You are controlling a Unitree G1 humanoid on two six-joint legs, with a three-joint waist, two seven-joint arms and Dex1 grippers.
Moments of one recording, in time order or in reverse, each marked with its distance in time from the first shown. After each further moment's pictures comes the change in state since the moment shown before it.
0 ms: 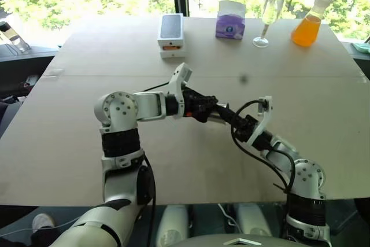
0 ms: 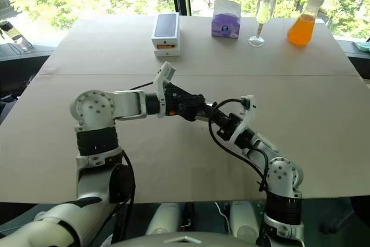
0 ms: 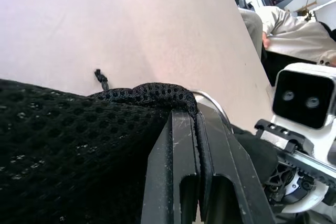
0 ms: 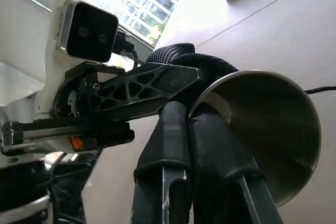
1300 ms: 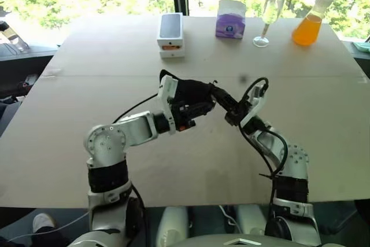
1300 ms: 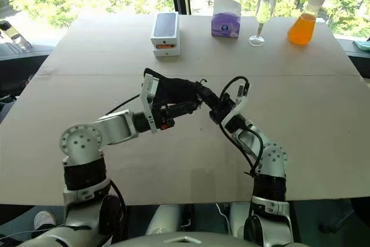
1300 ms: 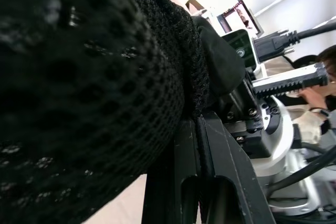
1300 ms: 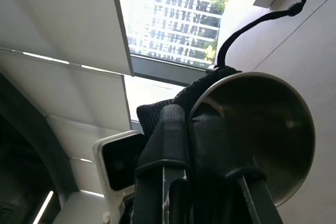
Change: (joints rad) left arm 0.302 0.061 -0.075 -0.238 -0.227 -0.287 -0.023; right arm -0.149 0.071 -0.036 0.235 0.393 -0.087 -0.228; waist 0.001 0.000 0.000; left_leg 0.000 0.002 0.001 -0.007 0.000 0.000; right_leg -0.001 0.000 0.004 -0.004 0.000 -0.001
